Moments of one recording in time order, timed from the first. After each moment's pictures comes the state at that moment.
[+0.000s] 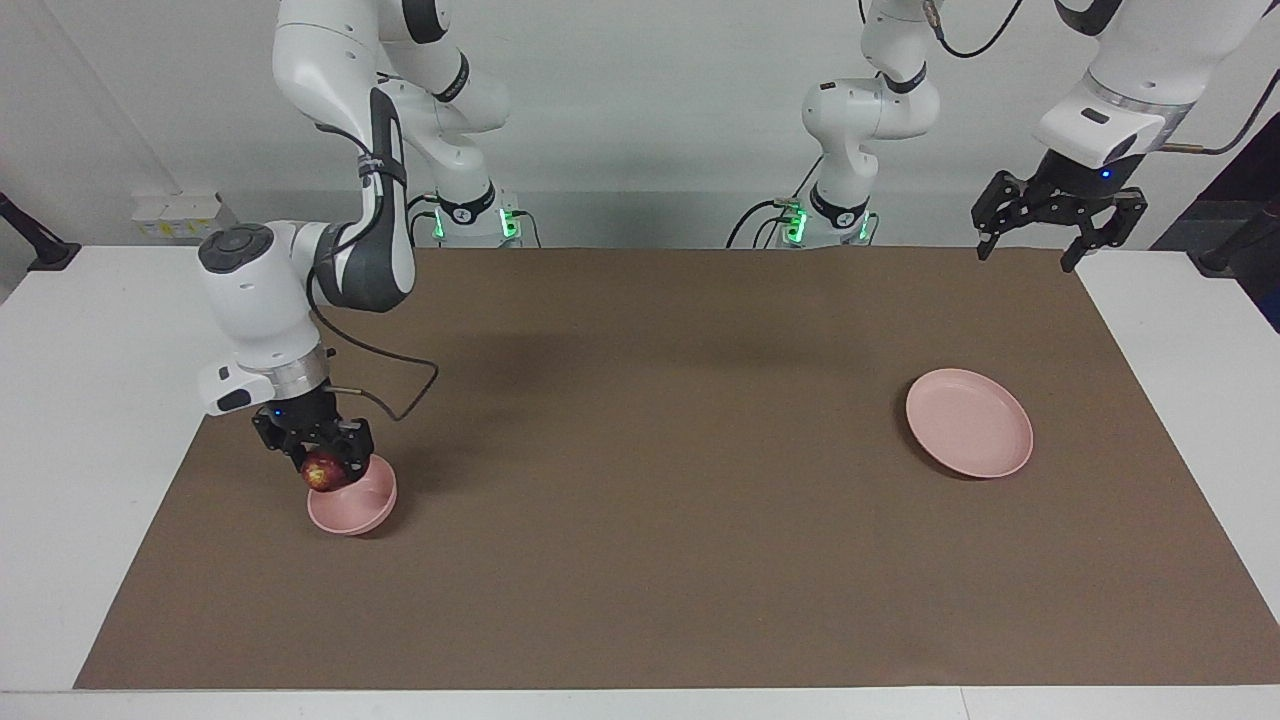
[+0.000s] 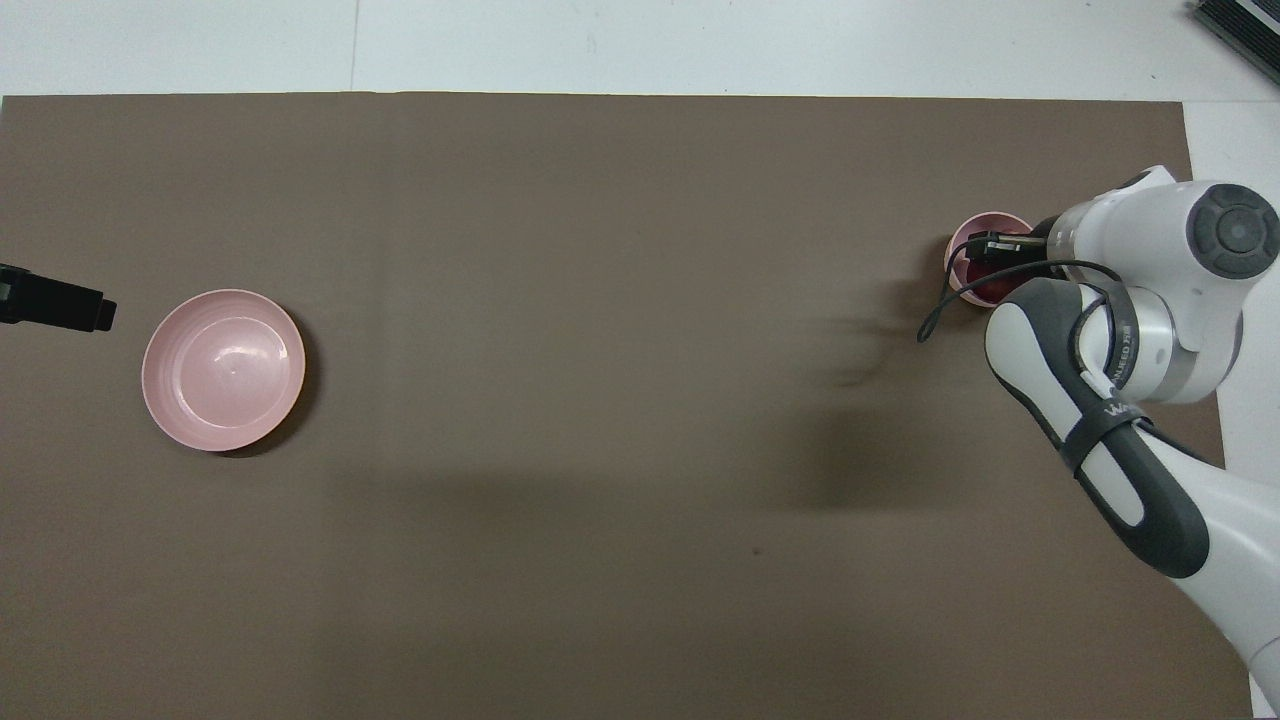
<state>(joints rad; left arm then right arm) -0.06 0.00 0.00 -1.46 0.00 1.53 0.20 0.06 0.40 -0.14 -1.84 0.01 2.49 0.09</state>
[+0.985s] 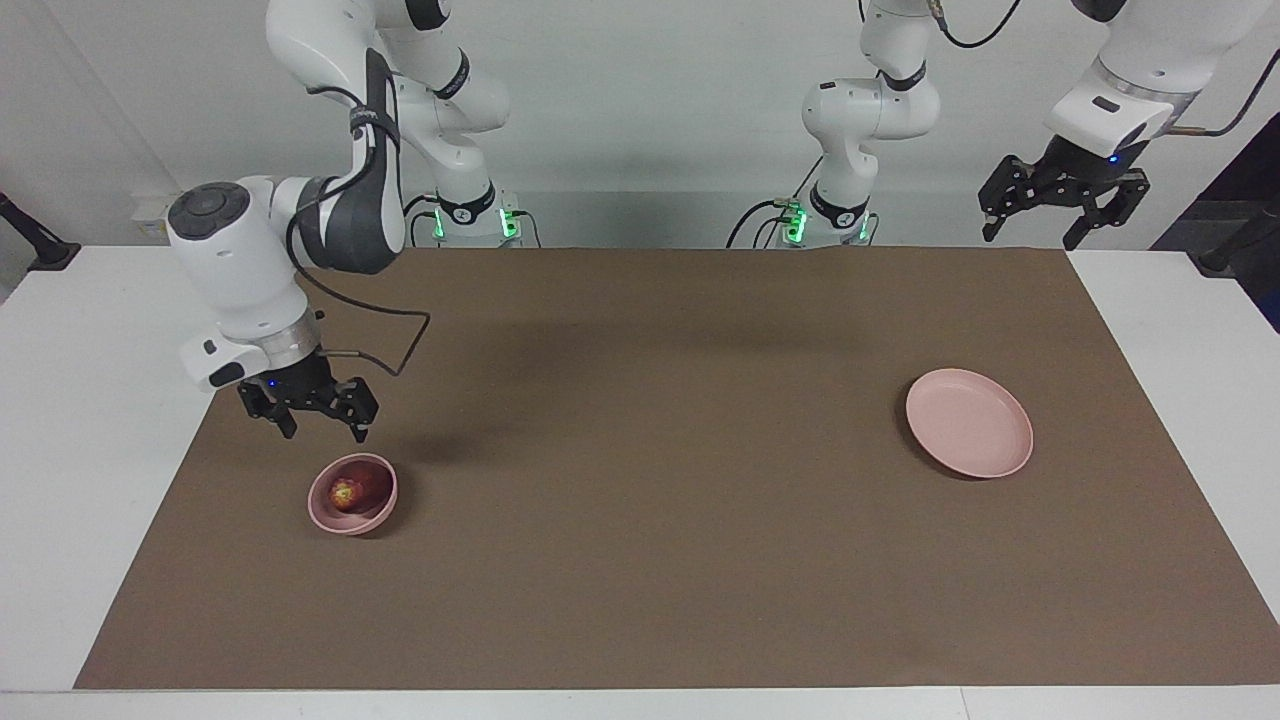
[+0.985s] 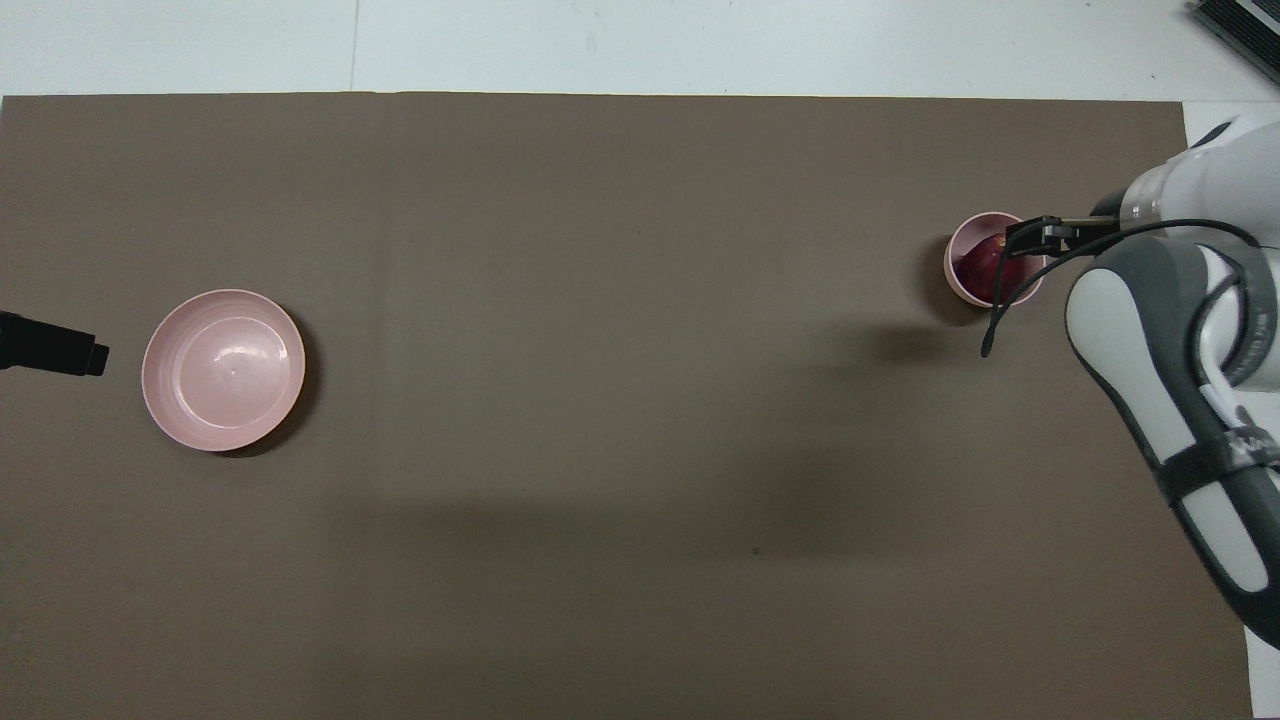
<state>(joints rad) -0.06 -0.05 0.01 -1.51 0.00 1.45 0.17 0.06 0.22 -0.14 -1.71 0.01 2.06 -0.01</state>
